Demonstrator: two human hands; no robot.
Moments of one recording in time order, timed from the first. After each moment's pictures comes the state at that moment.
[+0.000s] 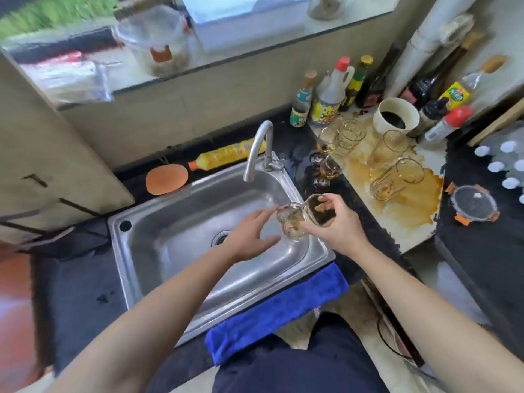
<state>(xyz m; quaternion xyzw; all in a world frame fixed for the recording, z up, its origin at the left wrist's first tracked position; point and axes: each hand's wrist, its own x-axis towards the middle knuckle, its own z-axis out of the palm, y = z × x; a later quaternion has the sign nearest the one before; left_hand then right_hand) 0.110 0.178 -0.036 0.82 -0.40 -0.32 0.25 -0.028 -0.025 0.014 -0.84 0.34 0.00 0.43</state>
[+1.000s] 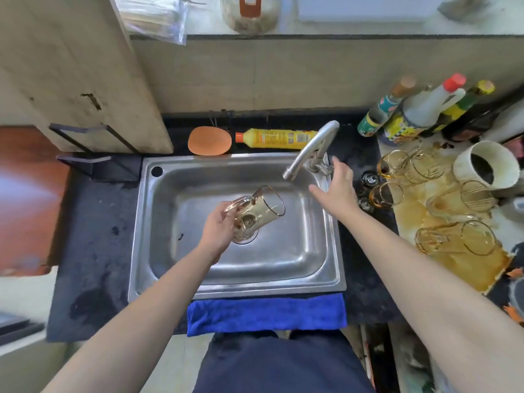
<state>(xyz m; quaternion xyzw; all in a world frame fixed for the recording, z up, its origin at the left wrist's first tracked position) 0.104 0.234 -0.061 0.74 0.19 -0.23 0.61 0.127 -0.047 -0.037 -0.91 0.22 0.11 0.33</state>
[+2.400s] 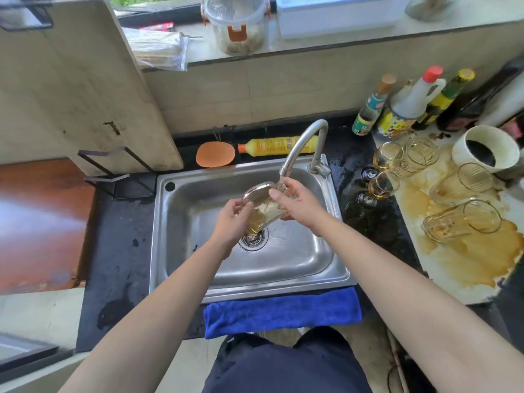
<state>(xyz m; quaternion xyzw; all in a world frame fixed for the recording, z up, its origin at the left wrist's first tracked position) 0.100 0.222 -0.022 0.75 0.16 -0.24 0.59 0.096 0.032 -0.023 -0.74 0.16 0.18 0.62</state>
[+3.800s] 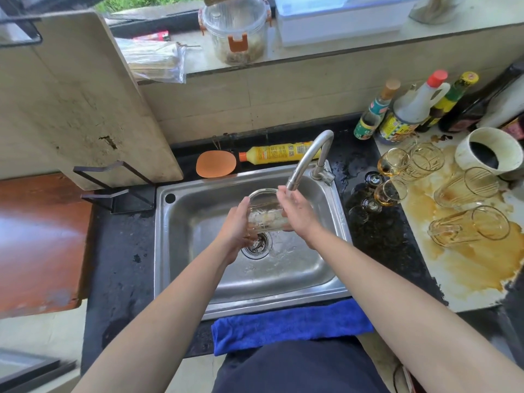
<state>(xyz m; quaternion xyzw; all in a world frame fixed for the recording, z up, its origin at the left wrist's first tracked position) 0.133 0.219 -0.018 0.69 0.22 -0.34 0.60 0.108 0.058 -0.013 -0.72 0.24 0.15 0.63</state>
